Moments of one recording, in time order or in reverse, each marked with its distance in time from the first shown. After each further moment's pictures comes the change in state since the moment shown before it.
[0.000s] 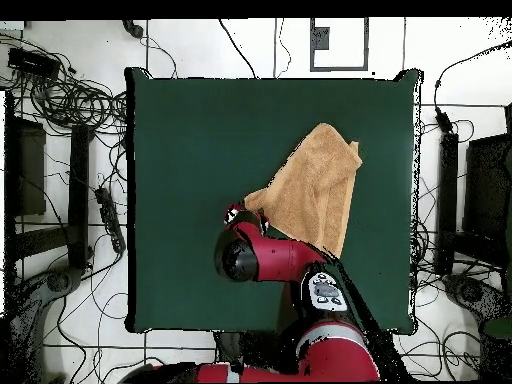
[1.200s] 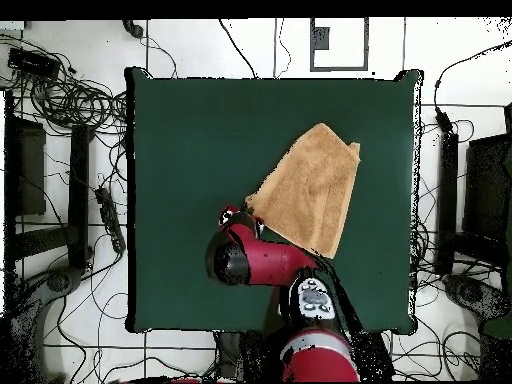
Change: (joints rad) arm 0.073 -0.030 -0.042 0.038 0.086 -0.007 0.000
